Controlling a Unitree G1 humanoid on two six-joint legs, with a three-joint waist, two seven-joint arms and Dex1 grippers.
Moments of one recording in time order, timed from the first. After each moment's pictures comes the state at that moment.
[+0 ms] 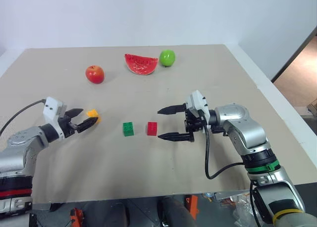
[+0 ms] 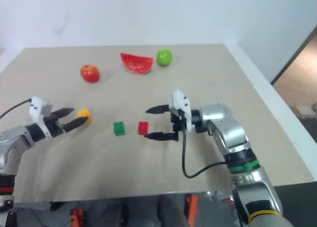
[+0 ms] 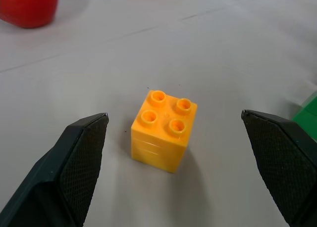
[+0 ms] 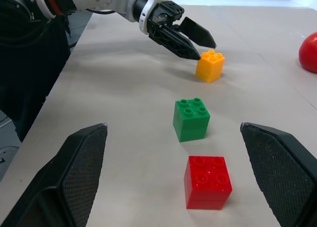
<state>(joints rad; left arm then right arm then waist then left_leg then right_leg) -0.37 0.68 0.25 0.27 -0.41 0.39 -0.92 -0.65 -0.55 0.19 0.02 0.40 0.33 1.28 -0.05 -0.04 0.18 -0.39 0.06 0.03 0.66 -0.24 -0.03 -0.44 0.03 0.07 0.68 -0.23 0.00</state>
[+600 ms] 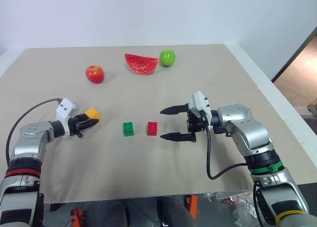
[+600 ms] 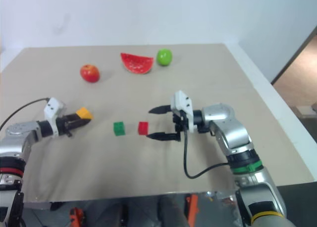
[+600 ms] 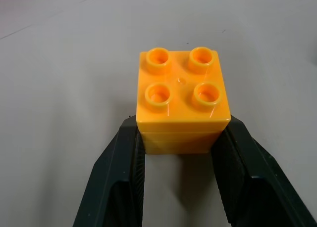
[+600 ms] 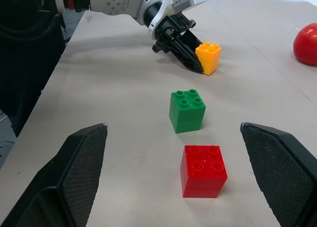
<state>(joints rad) -0.54 0.70 0.11 0.64 -0.24 0.13 -1.06 -0.64 -0.57 0.19 0.01 0.40 0.33 1.26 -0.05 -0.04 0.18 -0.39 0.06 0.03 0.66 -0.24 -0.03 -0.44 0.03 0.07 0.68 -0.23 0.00</state>
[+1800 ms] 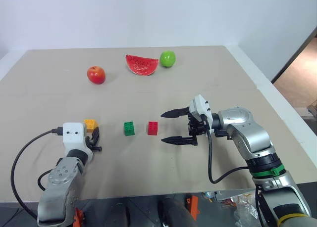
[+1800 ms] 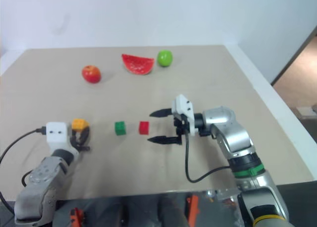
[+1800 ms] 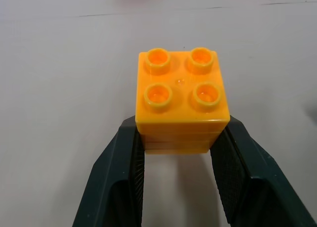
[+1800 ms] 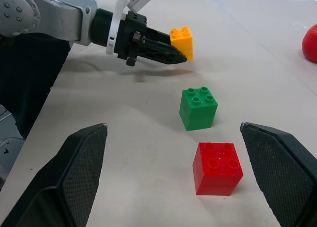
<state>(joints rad) 0.02 0.16 0.20 -0.55 -0.19 0.68 -0.10 -0.61 -0.57 0.19 -0.02 0.40 0.33 1.27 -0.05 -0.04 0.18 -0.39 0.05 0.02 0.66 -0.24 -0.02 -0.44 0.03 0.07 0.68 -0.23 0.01</state>
